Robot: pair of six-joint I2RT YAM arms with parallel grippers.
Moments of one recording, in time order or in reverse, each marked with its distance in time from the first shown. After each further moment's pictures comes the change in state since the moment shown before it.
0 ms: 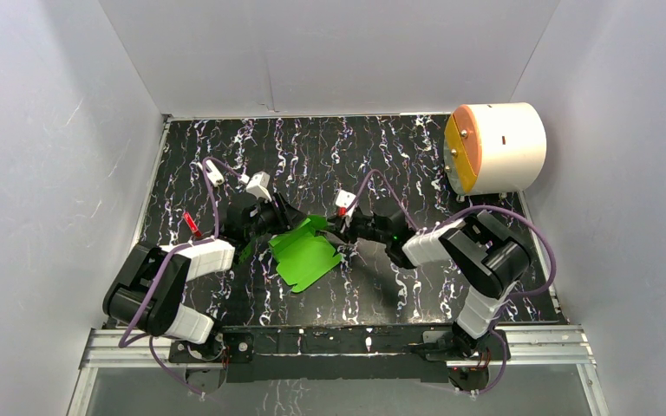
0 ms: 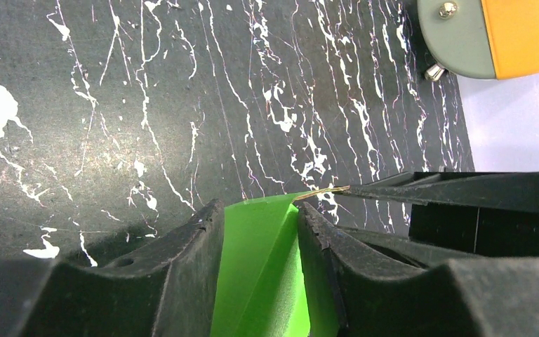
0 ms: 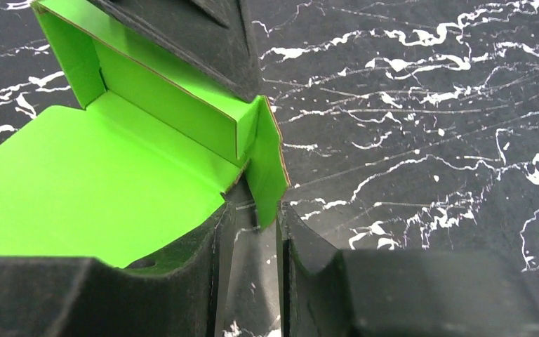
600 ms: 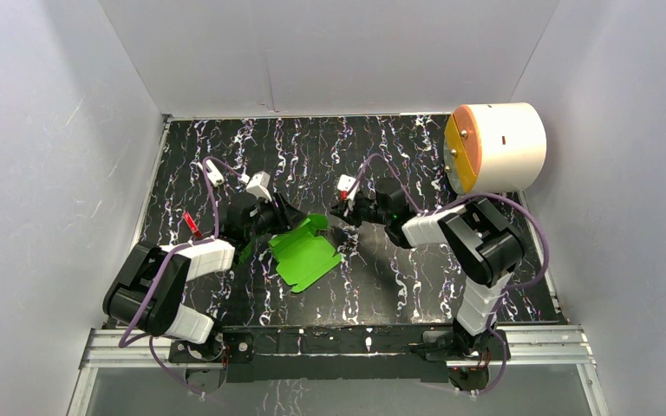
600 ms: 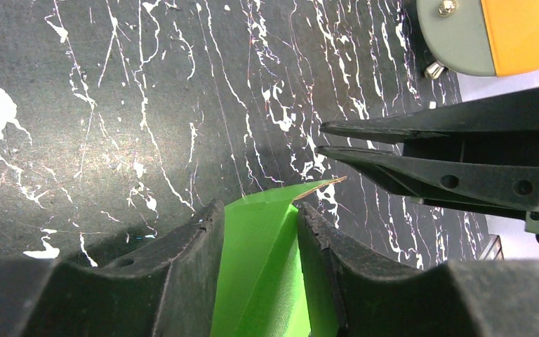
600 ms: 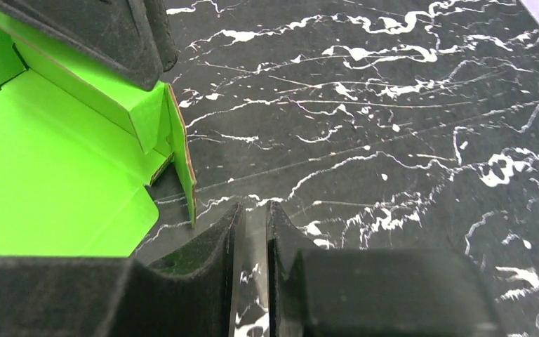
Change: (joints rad) left arm 0.000 0.001 0.000 0.006 0.005 0.009; right arm -0.124 0.047 0.133 -0.158 -0.109 -0.107
